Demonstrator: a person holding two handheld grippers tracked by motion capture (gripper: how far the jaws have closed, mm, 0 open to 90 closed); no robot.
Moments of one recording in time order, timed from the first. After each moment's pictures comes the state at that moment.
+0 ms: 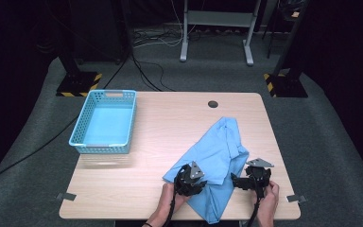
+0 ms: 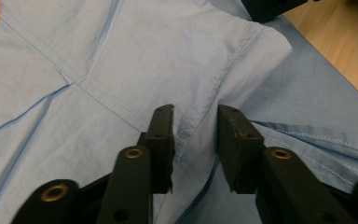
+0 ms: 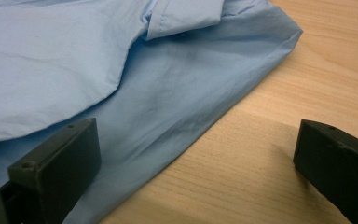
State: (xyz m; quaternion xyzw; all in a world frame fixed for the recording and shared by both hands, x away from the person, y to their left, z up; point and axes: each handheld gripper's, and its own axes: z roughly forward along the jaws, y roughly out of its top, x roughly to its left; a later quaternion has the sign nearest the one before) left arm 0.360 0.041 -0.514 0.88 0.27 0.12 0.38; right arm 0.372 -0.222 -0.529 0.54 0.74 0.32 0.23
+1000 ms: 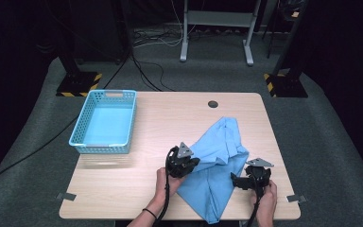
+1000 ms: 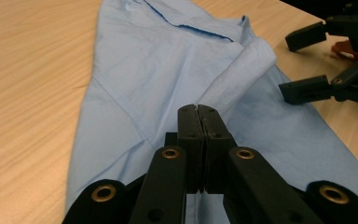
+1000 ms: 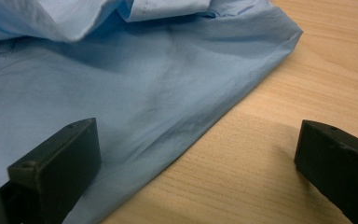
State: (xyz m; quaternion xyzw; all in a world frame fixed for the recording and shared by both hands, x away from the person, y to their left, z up) left arm 0.402 0.071 -0.478 0.82 0.33 0.12 0.45; right arm 0.373 -0.222 -0.529 0.54 0.74 0.32 0.23
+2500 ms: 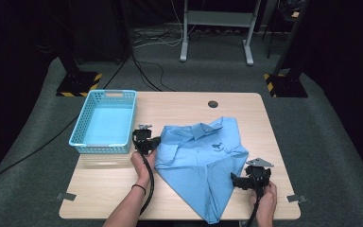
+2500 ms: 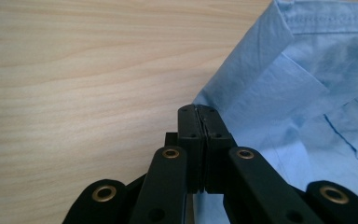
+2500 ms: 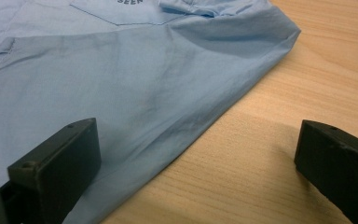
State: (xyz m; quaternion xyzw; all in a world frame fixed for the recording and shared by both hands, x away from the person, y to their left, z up) left arm 0.488 0.178 -0.506 0.68 0.61 0.14 0.39; right arm 0.373 -0.222 -0.529 0.54 0.74 0.32 0.23
